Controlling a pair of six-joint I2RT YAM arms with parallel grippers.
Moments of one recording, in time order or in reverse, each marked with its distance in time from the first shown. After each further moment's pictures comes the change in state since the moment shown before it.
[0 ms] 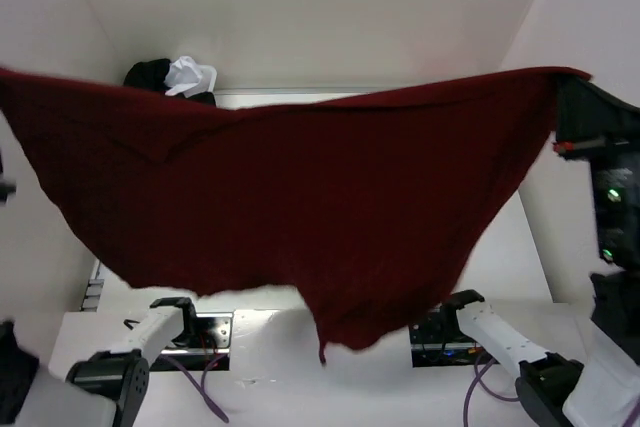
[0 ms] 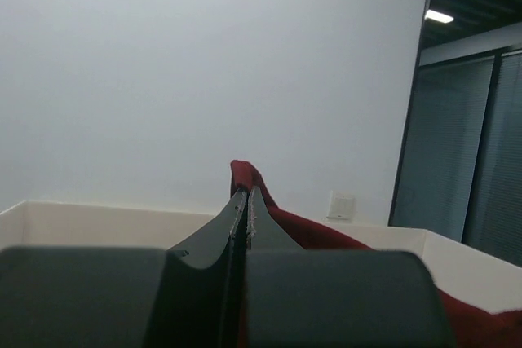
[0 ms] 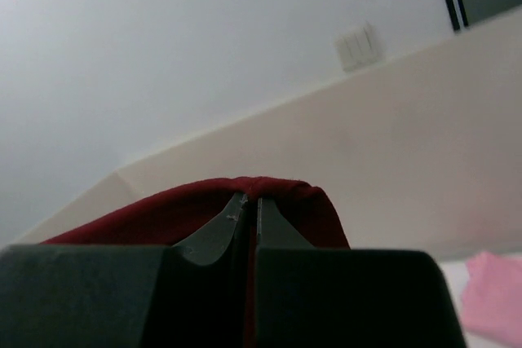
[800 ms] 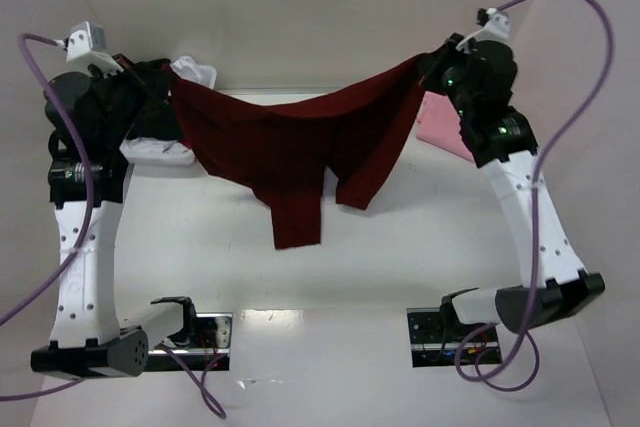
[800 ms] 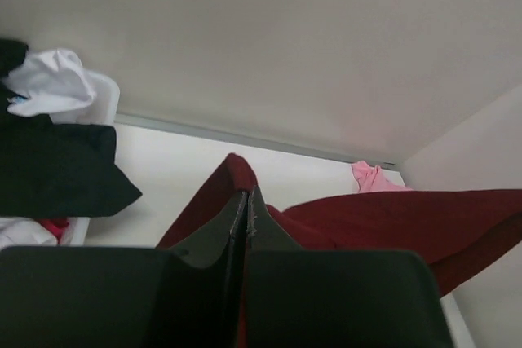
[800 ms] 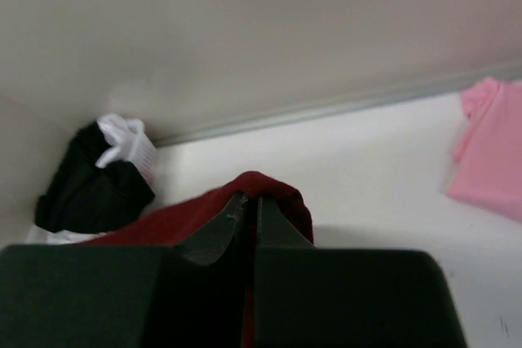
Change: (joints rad) left arm 0.000 0.148 -0.814 0.166 0.104 -0.120; right arm 0.000 0.484 -0.318 0.180 -0.068 0.037
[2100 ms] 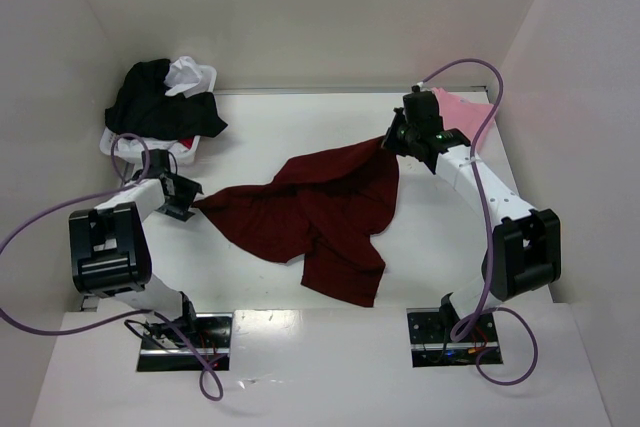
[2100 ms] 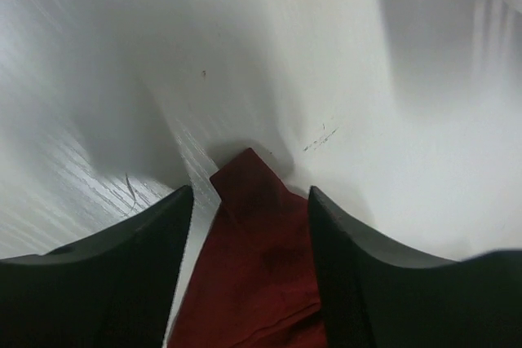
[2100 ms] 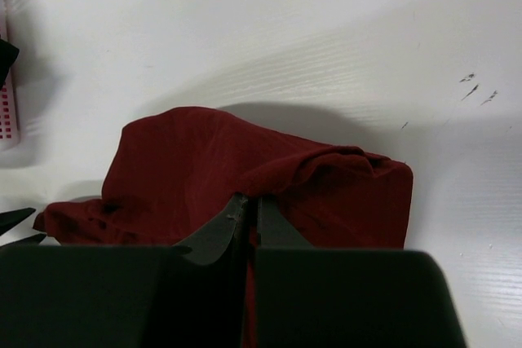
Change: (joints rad) left arm 0.140 0.452 -0.693 0.053 -0.228 -0.562; right arm 0.055 0.166 -0.379 -0.015 -0.070 0.132
